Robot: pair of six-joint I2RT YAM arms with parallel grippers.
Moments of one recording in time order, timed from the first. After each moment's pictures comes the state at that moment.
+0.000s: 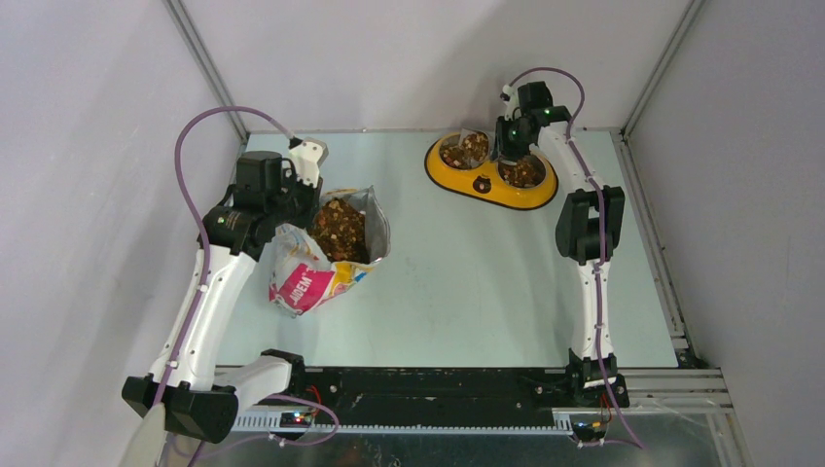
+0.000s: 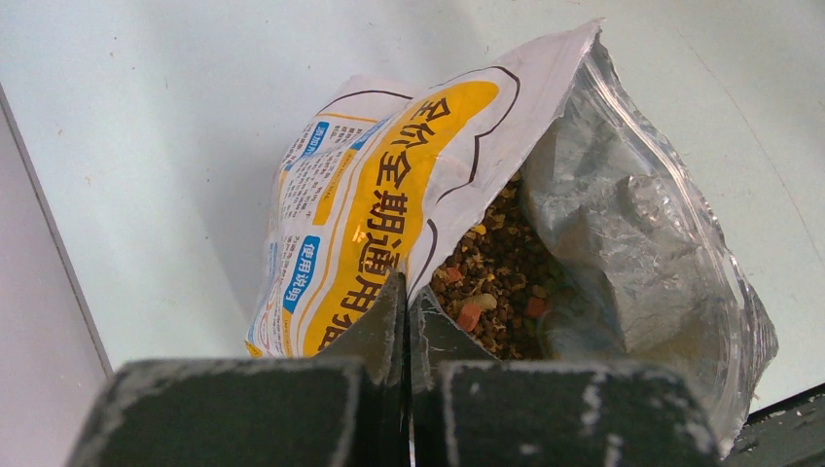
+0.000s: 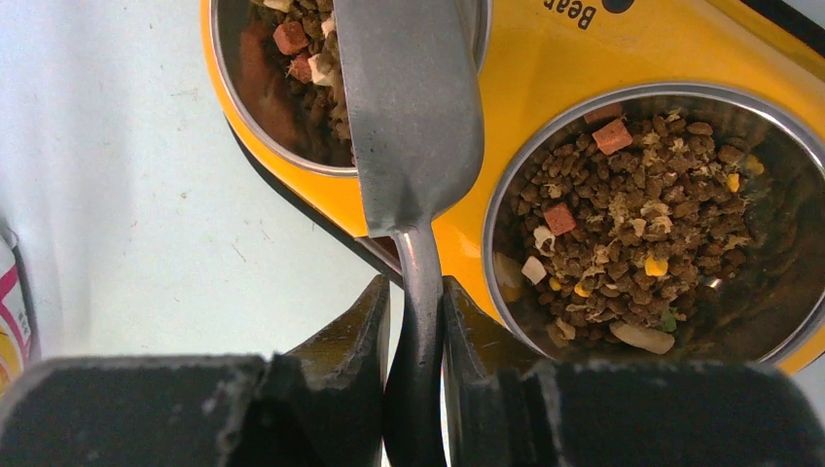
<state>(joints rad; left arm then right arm) -0.21 1.10 1.29 -0.82 0.13 0.18 0.16 2.39 2.31 -0.86 -0.29 0.12</state>
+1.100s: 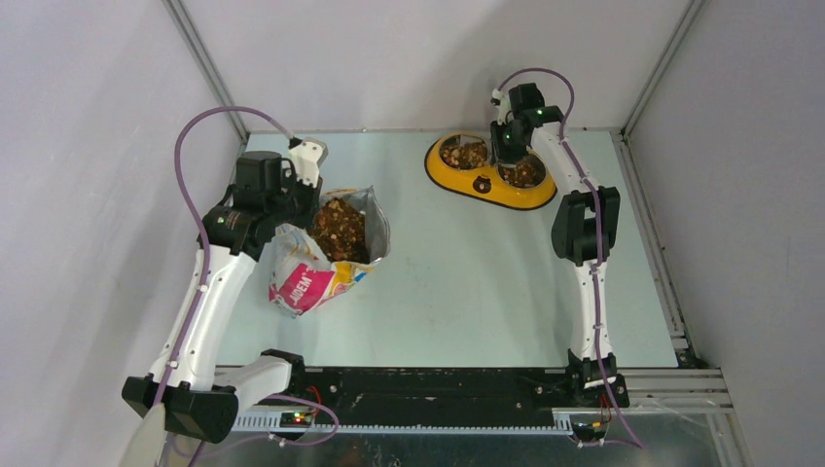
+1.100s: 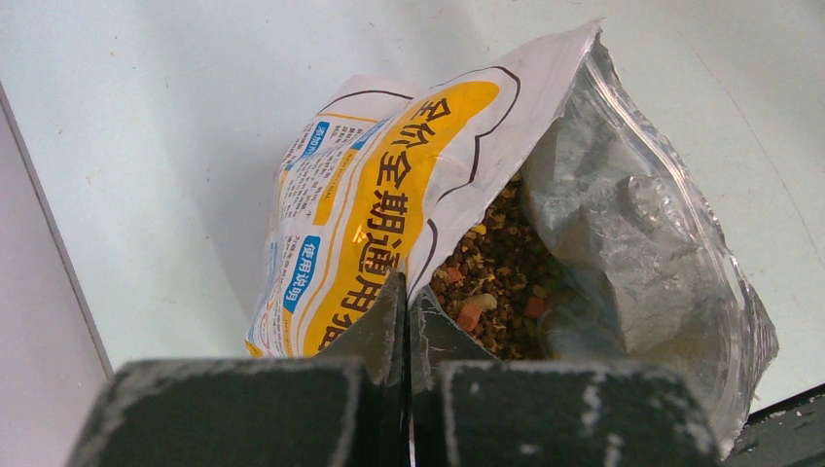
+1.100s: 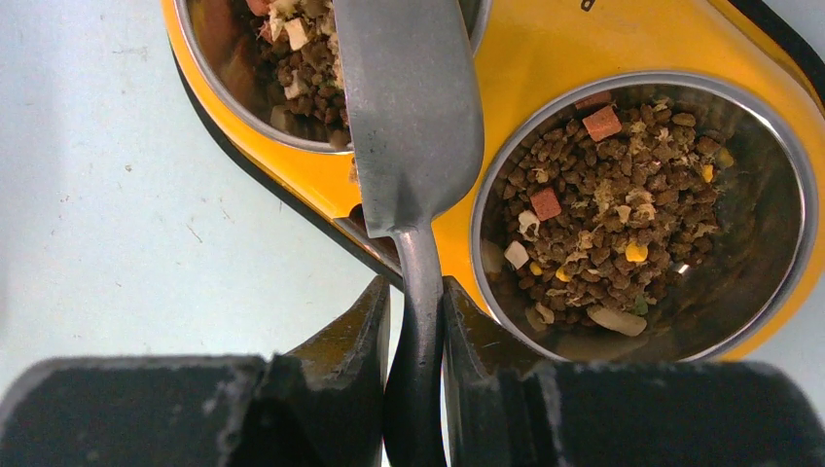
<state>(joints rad) -0.20 1.10 1.29 -0.82 0.14 0.18 0.20 2.39 2.32 -0.91 -0.19 0.03</state>
